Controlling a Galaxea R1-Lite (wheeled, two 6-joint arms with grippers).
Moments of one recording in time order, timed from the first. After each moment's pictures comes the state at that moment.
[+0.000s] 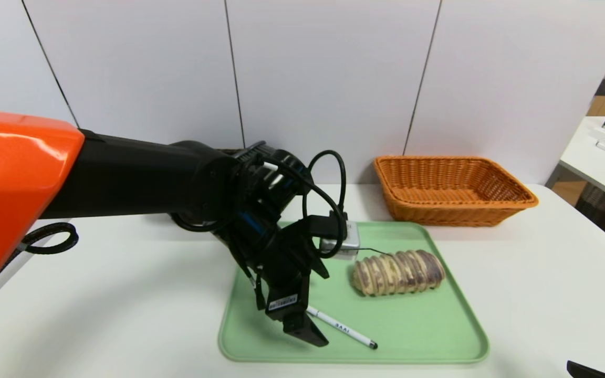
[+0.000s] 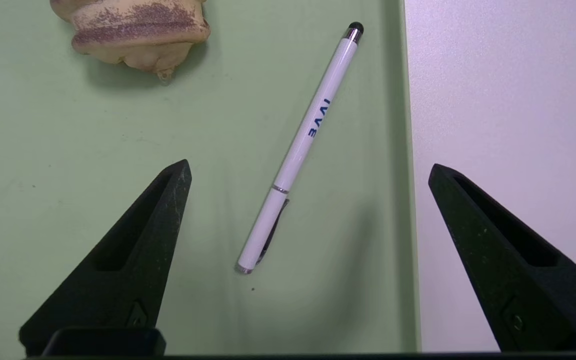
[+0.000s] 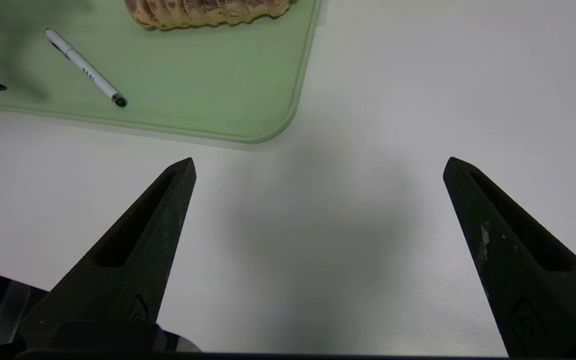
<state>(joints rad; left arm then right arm) -0.70 2.03 -1.60 0.66 -0.50 0.86 0.04 0.75 -0.40 0.23 0.26 0.07</state>
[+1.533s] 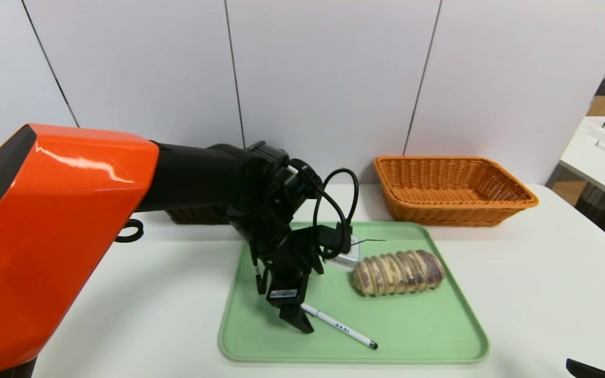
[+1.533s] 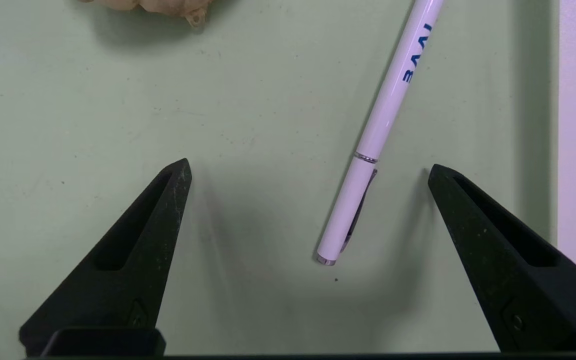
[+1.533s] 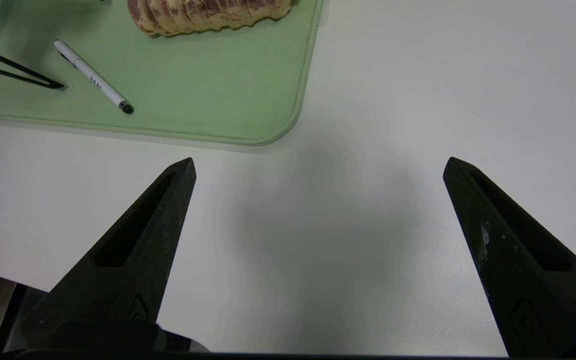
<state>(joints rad) -0.69 2.19 -1.78 0.78 -0.37 1.04 0.04 0.75 -0.40 0.22 0.26 0.11</state>
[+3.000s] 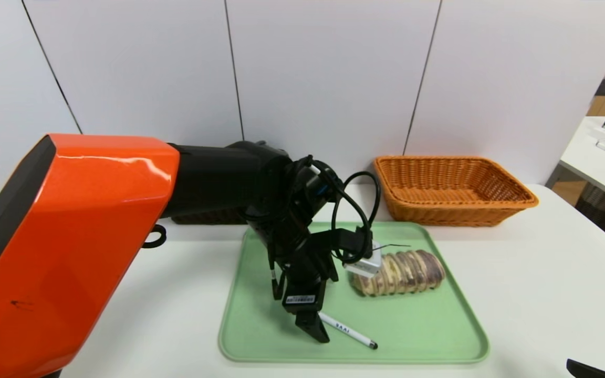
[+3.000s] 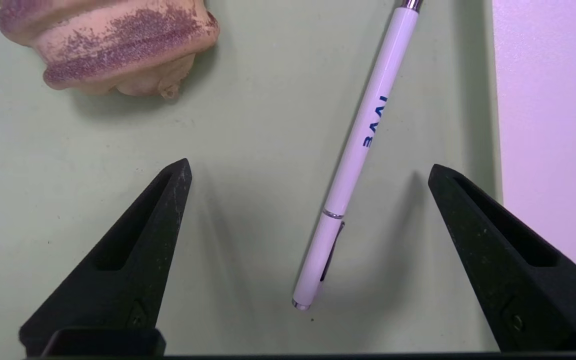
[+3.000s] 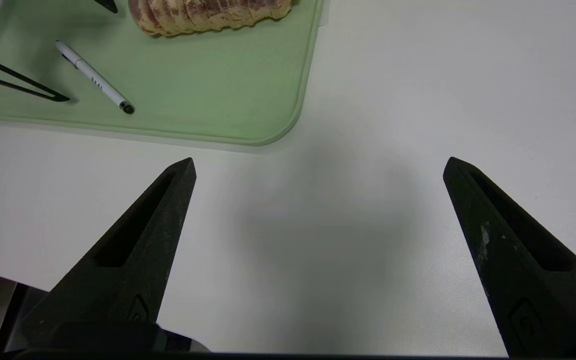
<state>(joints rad) -0.75 2.24 -1.90 0.88 -0.38 1.00 0.04 0.75 -0.40 0.22 0.26 0.11</state>
